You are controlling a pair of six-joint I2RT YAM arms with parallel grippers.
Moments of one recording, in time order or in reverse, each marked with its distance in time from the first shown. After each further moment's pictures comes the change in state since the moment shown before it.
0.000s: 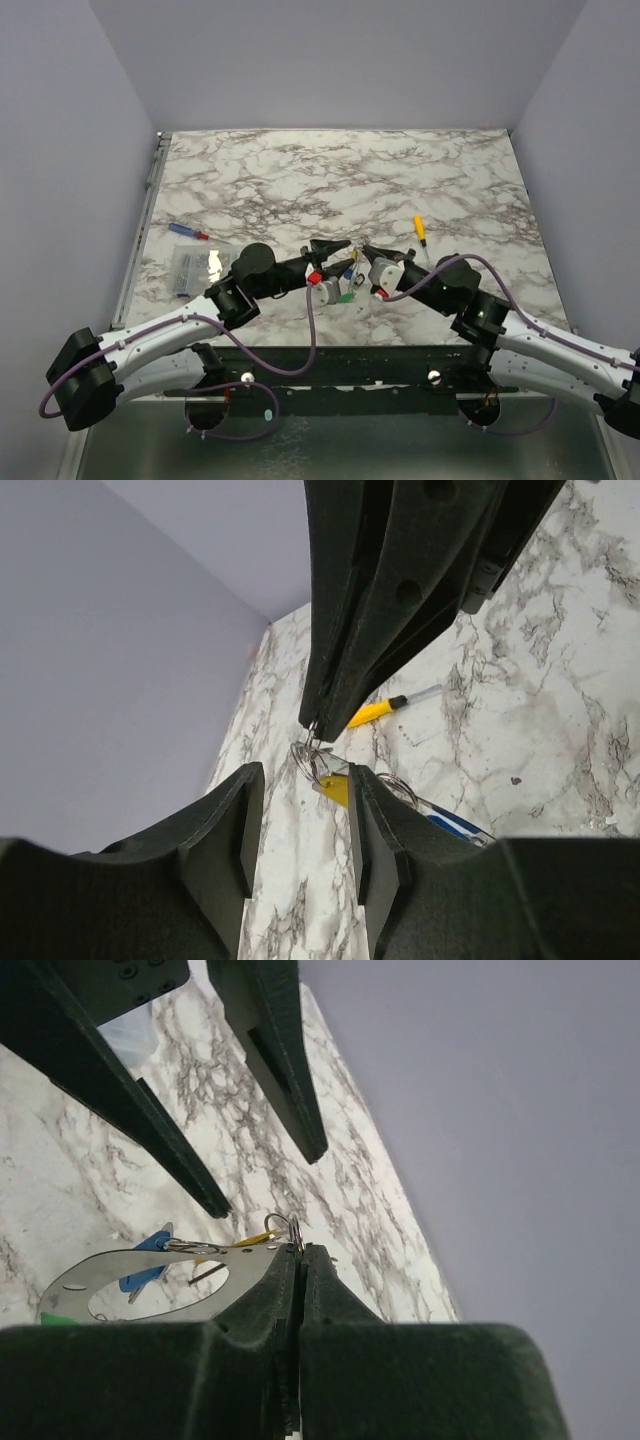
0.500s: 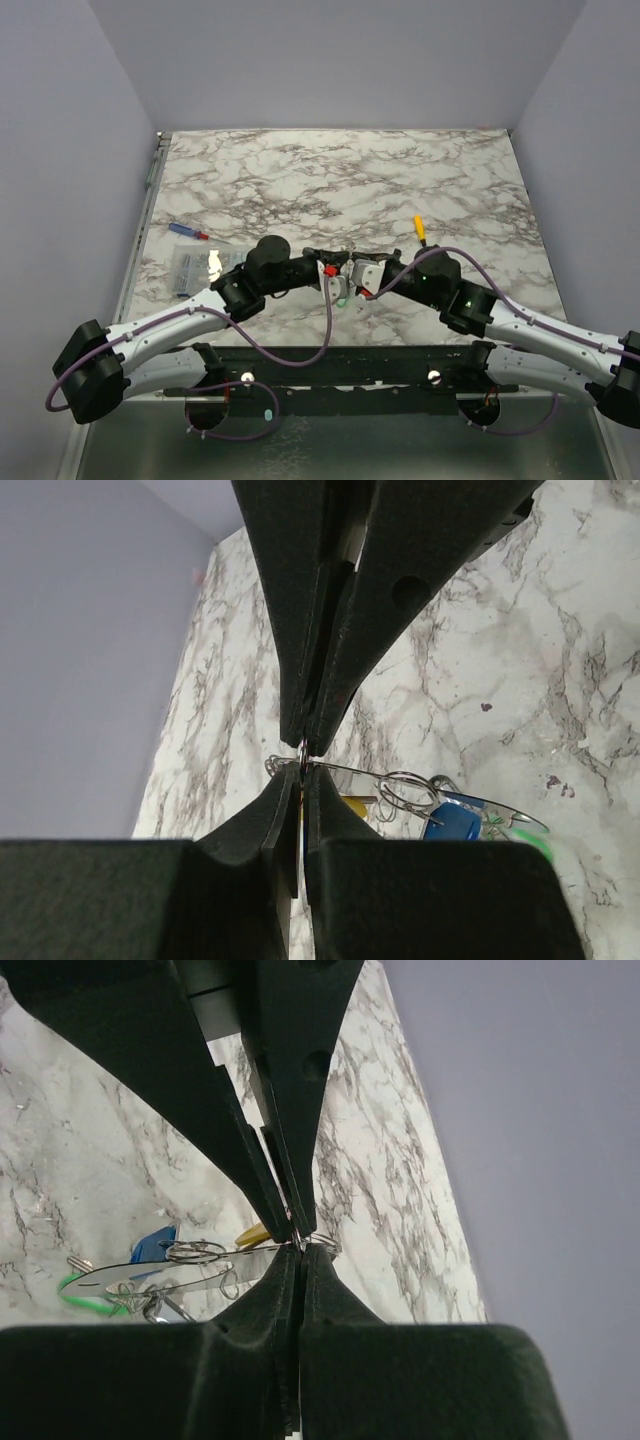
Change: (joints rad) left arm 0.008 0.069 0.055 -0.187 -0.043 0.041; right arm -0.002 0.122 0.086 -0.109 -0.047 -0.017
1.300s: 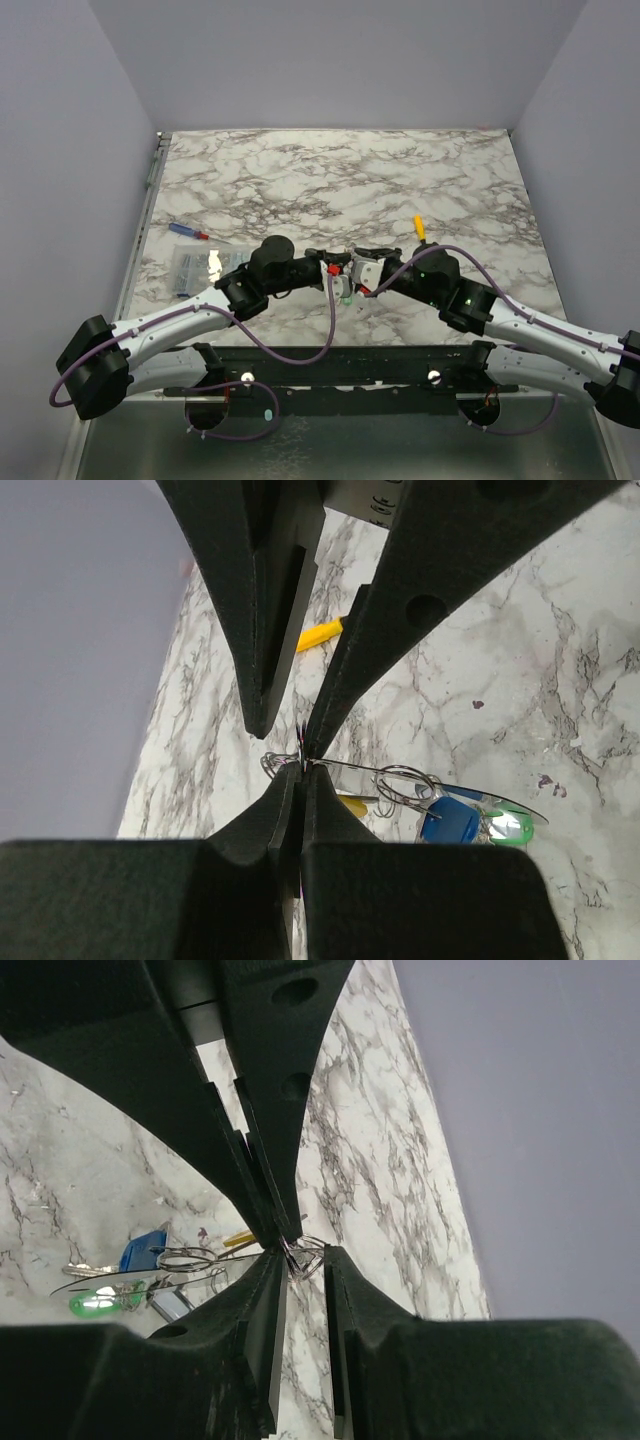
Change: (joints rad) left arm -0.005 0.028 0.000 0.011 -0.001 -0.013; right arm -0.002 0.000 0.009 -0.027 0.004 -0.010
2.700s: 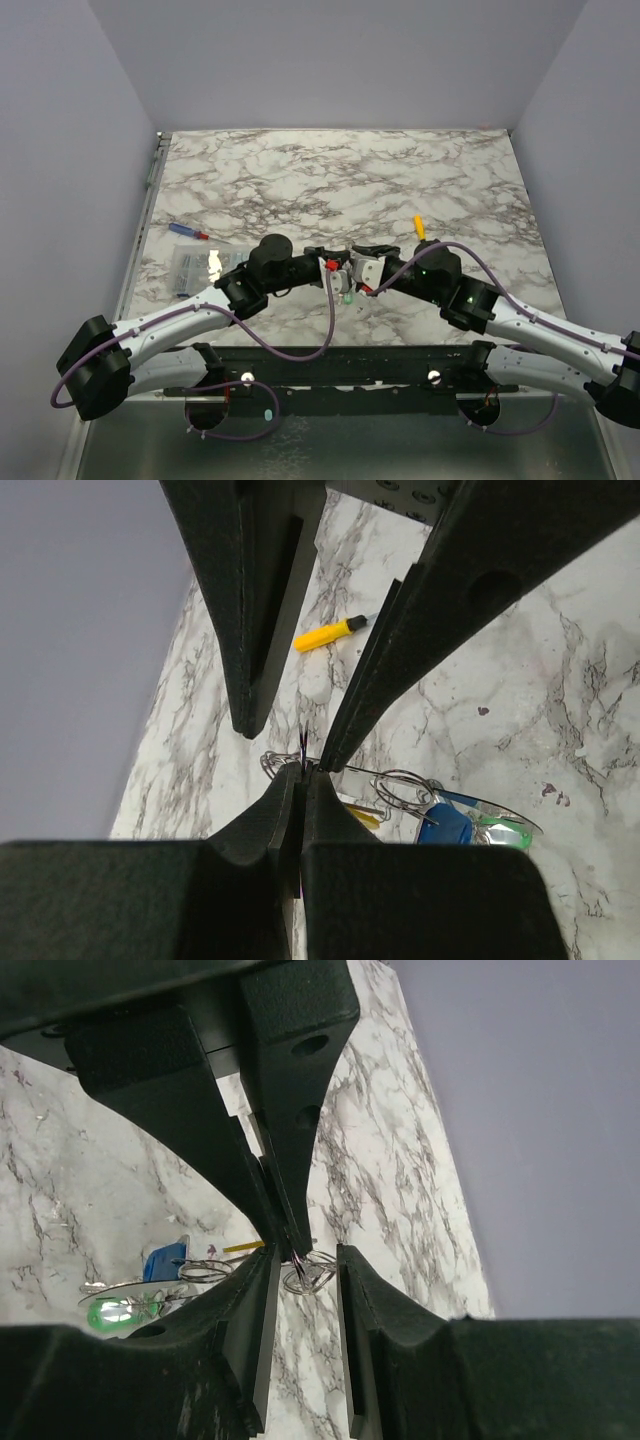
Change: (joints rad) left arm 0.021 0.002 -0.006 0.025 0.000 -0.034; right arm 0.000 -0.002 0.035 -0.019 -0.058 0.023
